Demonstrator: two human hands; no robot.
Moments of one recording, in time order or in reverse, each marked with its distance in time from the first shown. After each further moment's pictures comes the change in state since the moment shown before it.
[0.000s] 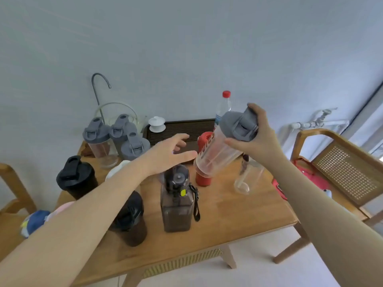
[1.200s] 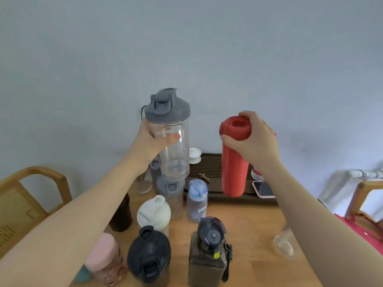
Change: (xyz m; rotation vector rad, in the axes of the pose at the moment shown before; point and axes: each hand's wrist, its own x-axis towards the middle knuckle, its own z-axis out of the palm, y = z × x) left_hand 0.015 -0.026 -0.124 -0.498 0.725 0.047; right_hand 0.109 -0.073 0.073 -0.150 0.014 -0.055
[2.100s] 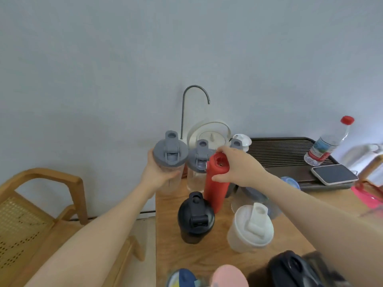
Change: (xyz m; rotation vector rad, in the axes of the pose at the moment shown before) left_hand 0.086 -0.227 -0.221 0.030 -0.171 -0.235; right_hand -0.004 -0.108 0.284 -0.435 -0.641 0.027
